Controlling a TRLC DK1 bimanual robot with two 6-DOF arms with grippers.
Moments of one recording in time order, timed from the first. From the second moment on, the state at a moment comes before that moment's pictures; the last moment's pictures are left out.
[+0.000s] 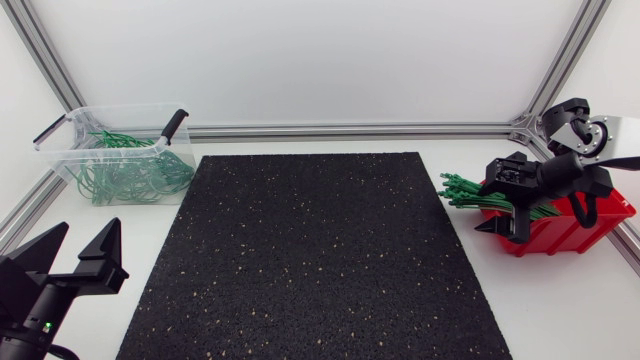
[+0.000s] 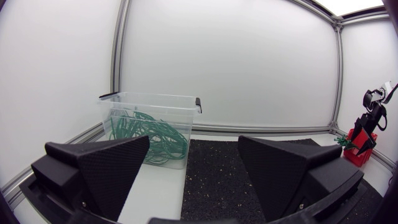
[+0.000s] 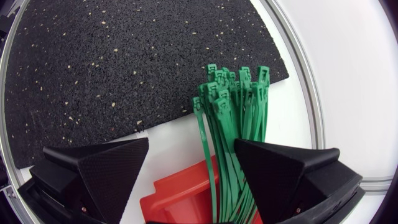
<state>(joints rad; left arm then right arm) -0.05 0.05 0.02 0.01 -0.07 -0.08 -0.22 1.69 1.03 -0.56 -0.27 -1.43</state>
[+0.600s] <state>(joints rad) -0.05 0.05 0.02 0.01 -0.07 -0.08 -0.27 1.41 0.79 -0.62 -0.22 -1.58</state>
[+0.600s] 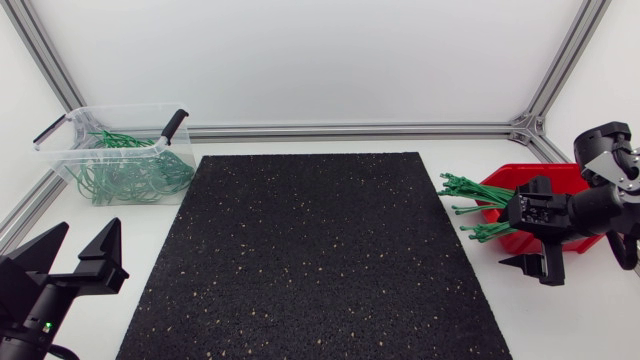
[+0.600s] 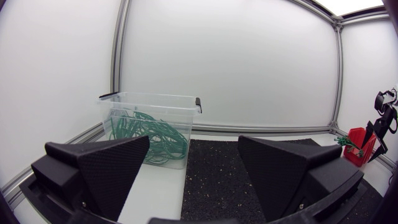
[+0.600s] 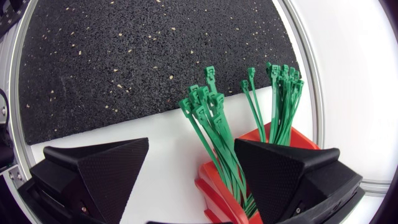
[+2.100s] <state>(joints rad) -0.03 0.05 0.02 0.00 -0.06 -0.08 -0.12 1.36 0.59 -0.33 -0.01 -1.62</state>
